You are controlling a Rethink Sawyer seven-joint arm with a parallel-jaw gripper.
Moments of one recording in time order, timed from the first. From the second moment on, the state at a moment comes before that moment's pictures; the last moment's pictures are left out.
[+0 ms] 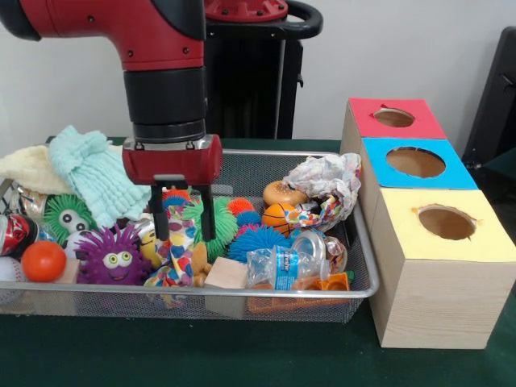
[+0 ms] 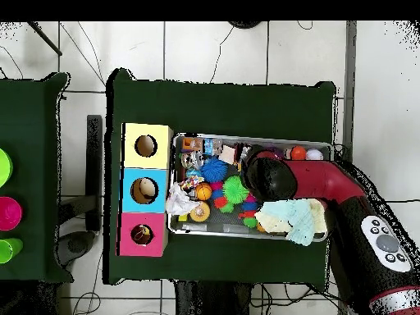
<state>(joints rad) -0.75 -0.59 0.51 1.62 -0.55 0.41 1.95</state>
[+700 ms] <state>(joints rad) -0.68 -0.55 0.47 1.61 -0.62 0.44 1.95</state>
